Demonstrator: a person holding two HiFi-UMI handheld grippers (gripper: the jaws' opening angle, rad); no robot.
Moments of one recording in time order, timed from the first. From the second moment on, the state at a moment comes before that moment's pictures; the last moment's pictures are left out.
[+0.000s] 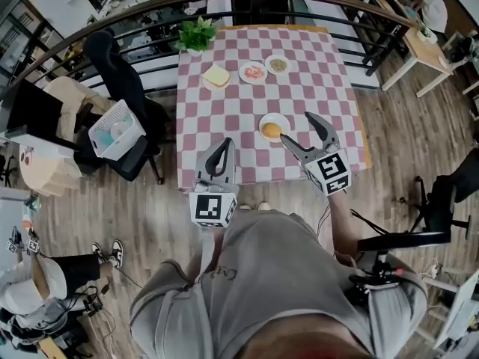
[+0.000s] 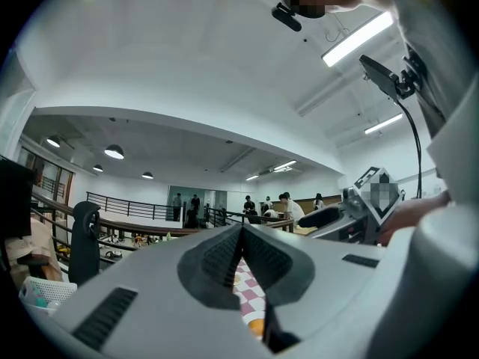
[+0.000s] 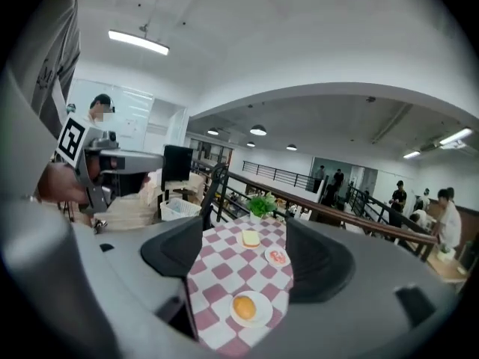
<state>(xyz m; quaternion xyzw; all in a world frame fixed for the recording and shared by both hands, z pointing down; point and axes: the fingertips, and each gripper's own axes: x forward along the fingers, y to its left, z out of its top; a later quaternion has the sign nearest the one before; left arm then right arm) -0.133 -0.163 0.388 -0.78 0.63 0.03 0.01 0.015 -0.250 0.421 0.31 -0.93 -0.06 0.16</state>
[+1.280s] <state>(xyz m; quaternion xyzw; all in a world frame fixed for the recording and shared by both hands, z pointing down) -0.196 -0.105 0.422 -0.71 0.70 0.00 -0.04 -0.034 -0.339 0.763 0.05 -0.80 -0.12 0.59</state>
